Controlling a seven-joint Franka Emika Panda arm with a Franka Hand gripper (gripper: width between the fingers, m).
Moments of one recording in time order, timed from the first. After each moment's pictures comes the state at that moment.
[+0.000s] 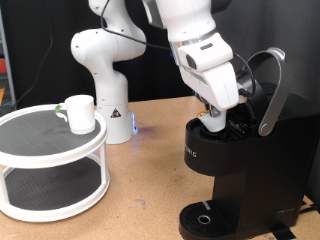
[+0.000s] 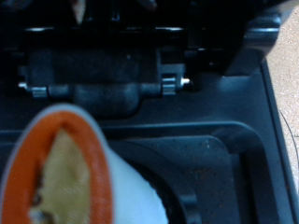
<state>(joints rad) 0.29 -0.12 -0.15 -2.27 0.36 2.27 -0.82</state>
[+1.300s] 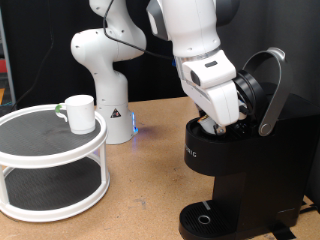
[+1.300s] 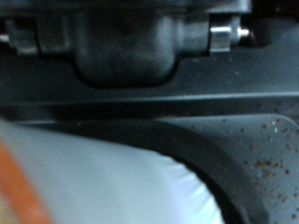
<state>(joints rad) 0.29 -0.07 -0.14 -2.28 0.33 2.27 -0.80</state>
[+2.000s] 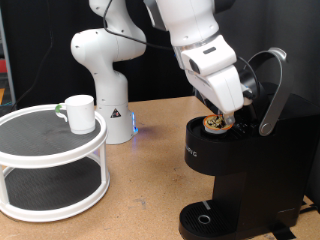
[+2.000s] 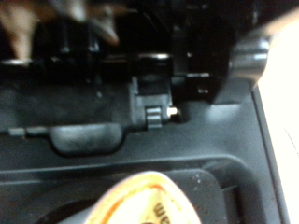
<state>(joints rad) 0.28 -0.09 -0.15 -2.23 0.44 2.23 -0.84</state>
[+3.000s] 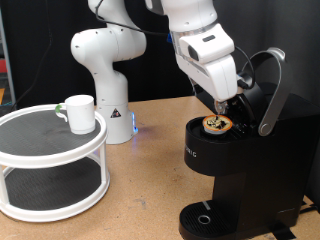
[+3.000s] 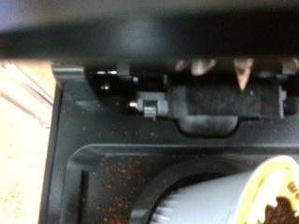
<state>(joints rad) 0.28 -0.16 -0.15 -2.24 0.32 2.08 -0.81</state>
